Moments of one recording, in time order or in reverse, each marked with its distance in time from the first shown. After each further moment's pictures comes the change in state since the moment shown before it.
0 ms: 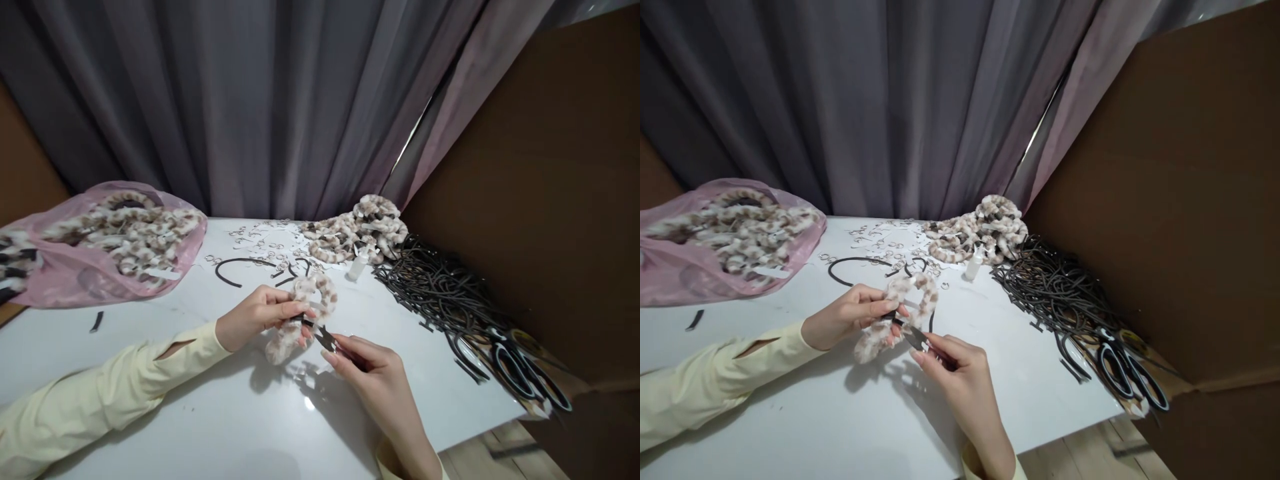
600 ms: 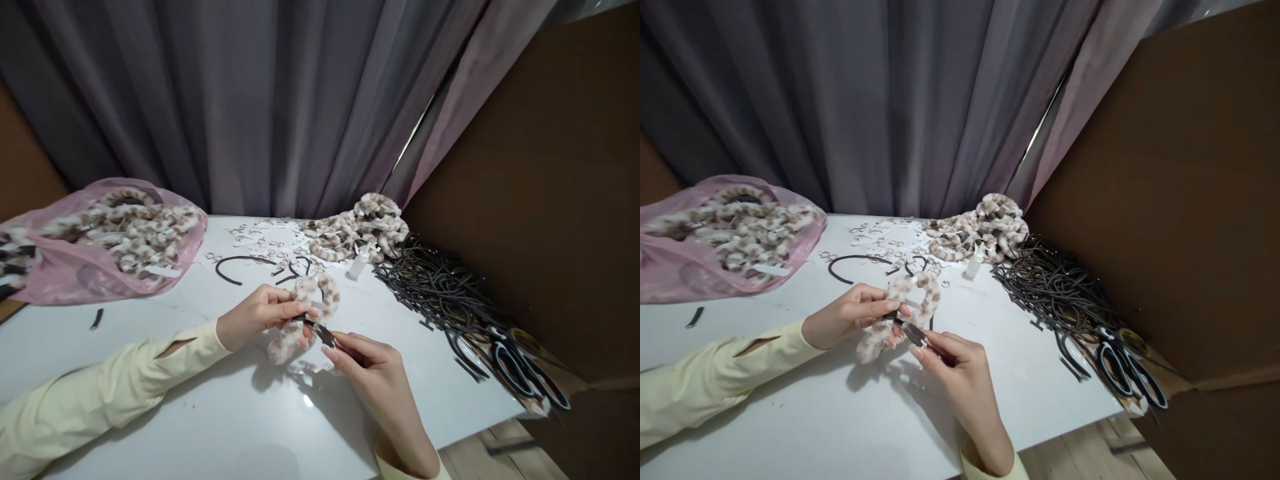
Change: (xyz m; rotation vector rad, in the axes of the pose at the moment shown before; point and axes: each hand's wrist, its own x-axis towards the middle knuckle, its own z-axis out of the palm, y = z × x) left_hand 0.000 0.001 0.002 0.037 0.009 0.001; right_hand 0.001 -0.001 0.000 0.019 -0.022 -0.004
